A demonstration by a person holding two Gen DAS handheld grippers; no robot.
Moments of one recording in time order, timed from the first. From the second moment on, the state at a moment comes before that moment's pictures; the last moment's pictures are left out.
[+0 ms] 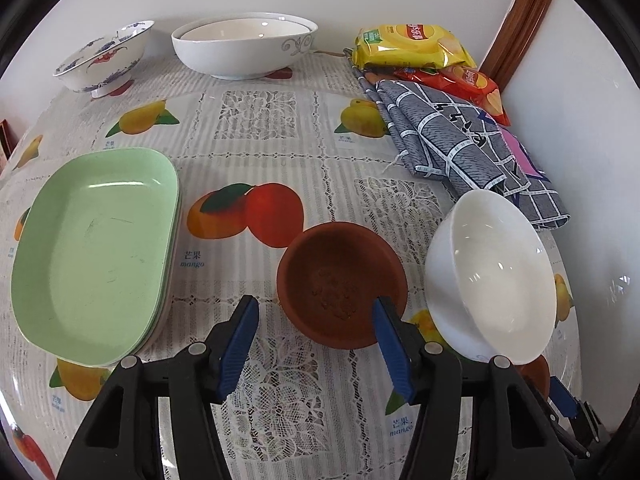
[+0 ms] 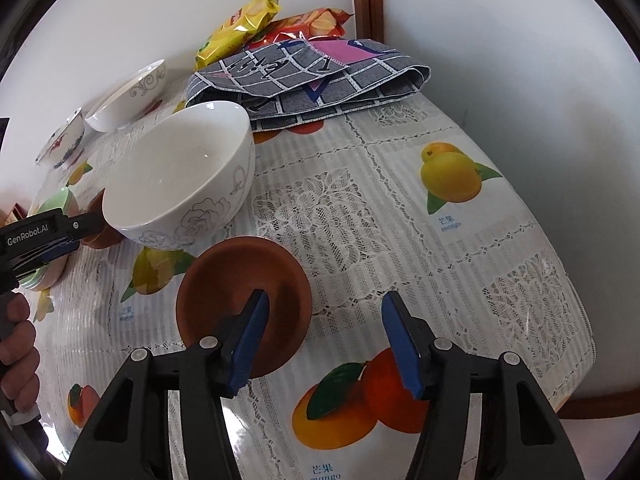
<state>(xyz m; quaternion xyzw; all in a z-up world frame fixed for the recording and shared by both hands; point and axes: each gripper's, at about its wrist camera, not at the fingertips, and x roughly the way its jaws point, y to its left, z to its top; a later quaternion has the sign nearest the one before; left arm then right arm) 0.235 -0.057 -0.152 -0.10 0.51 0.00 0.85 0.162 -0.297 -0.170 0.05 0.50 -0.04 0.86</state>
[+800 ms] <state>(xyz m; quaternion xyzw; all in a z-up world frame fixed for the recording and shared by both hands) 0.256 -0.053 -0.169 -0.11 0.53 -0.01 0.84 0.183 -0.282 -0.174 0.03 0.50 -0.03 0.86</state>
